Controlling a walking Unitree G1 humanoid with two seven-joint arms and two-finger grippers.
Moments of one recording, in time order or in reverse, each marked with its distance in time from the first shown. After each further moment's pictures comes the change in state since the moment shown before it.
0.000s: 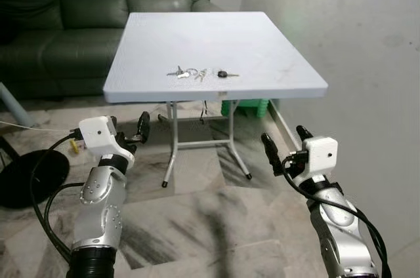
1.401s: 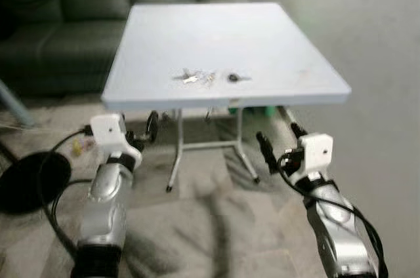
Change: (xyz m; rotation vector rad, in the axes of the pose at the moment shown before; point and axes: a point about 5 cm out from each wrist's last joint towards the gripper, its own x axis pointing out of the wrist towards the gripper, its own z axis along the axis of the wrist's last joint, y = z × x) left arm 0.006 -0.023 0.000 0.029 -0.006 -0.095; right arm 0.000 -0.002 -0.003 0.002 0.017 0.007
